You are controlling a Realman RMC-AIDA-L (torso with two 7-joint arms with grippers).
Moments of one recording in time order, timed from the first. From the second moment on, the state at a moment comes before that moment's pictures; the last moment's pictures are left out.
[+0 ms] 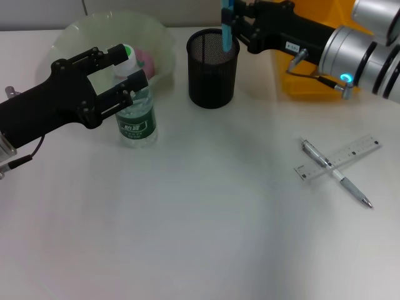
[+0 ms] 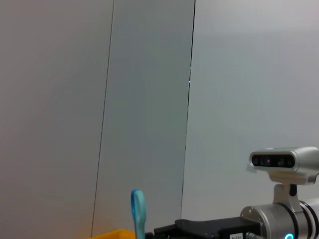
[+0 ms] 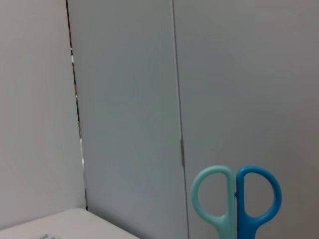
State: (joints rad) left arm -0.41 -2.07 0.79 0.57 1.50 1.64 -1.08; right arm 0.73 2.09 -1.11 -0.39 -1.21 -1.01 1.02
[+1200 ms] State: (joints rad) left arm -0.40 -2.07 0.79 0.57 1.50 1.65 -1.08; right arm 0.67 2.09 -1.10 -0.43 -1.14 -1.06 1.01
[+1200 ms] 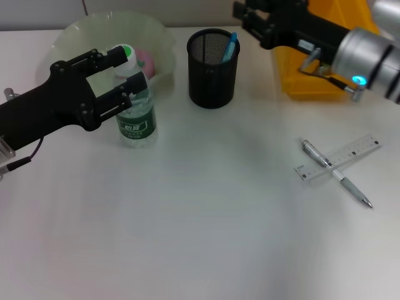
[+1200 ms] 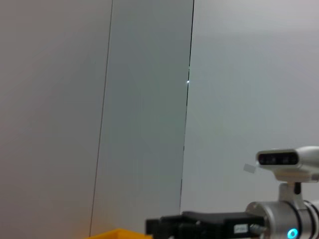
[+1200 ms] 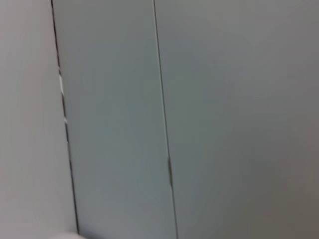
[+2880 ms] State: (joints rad) left arm -0.39 -2.07 0.84 0.54 1.50 1.69 -1.06; right arm 0.76 2.02 -1.15 -1.45 -2.62 -2.06 1.94
